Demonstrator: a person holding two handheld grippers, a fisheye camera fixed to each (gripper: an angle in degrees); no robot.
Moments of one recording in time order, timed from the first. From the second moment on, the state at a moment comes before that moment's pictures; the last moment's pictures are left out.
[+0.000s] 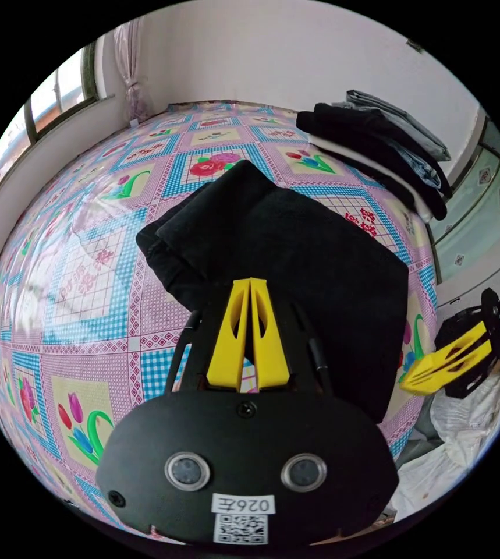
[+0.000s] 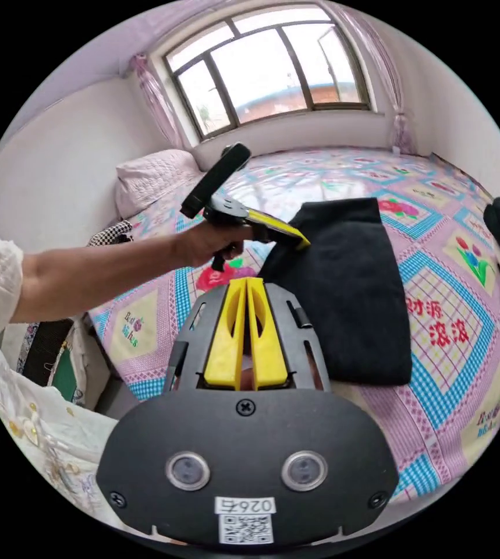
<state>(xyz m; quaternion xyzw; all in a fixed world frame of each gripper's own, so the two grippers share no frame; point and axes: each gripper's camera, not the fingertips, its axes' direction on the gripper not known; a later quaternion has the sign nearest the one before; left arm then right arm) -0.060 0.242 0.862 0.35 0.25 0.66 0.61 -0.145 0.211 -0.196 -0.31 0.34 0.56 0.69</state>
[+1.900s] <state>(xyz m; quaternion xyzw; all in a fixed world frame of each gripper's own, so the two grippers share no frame) -0.138 0.059 0.785 0.09 0.49 0.44 0.75 0.112 0.303 -0.547 -0.15 0.15 0.81 0.54</state>
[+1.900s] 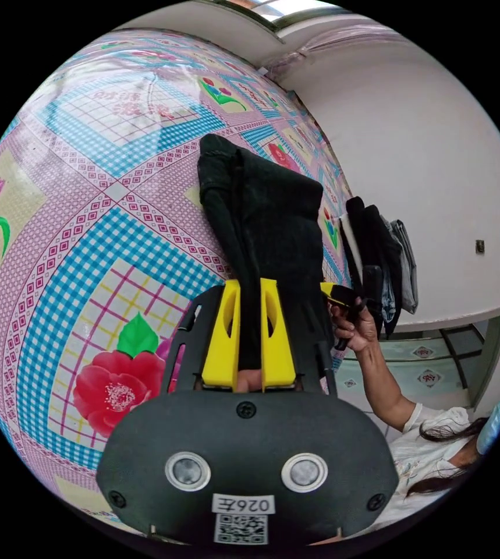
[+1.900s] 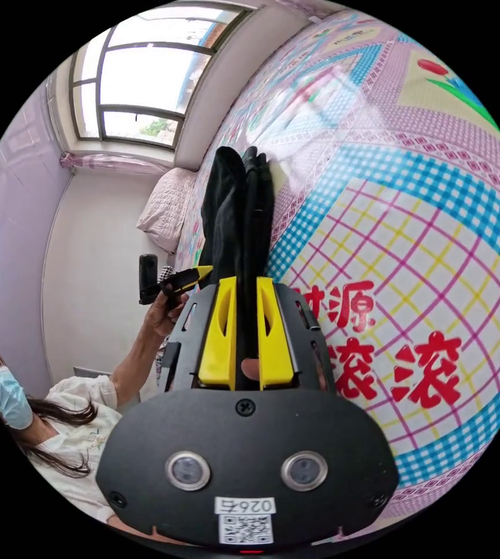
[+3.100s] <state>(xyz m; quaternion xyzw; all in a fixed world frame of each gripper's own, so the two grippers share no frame) -0.253 0.150 0.880 0.03 0.52 0.53 0.67 0.012 0.197 -0.592 -0.18 0.09 0.78 0.60</state>
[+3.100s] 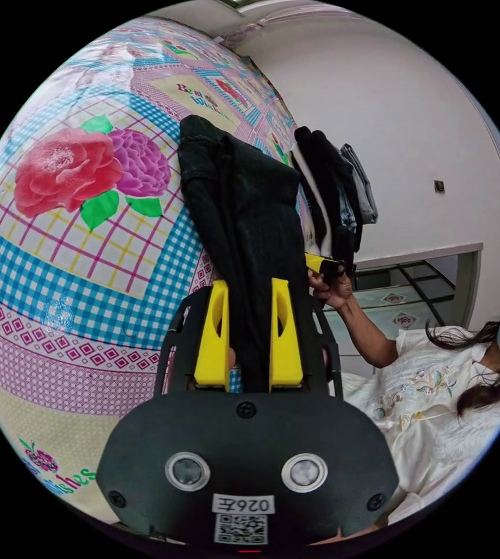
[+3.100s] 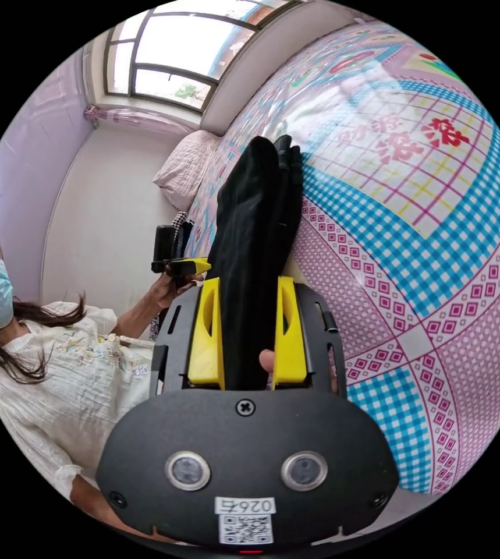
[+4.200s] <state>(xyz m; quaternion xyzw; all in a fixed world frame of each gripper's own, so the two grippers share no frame) -0.210 0.141 0.927 -0.02 0.48 0.56 0.67 -0.051 0.283 -0.503 -0.14 0.12 0.81 0.56</state>
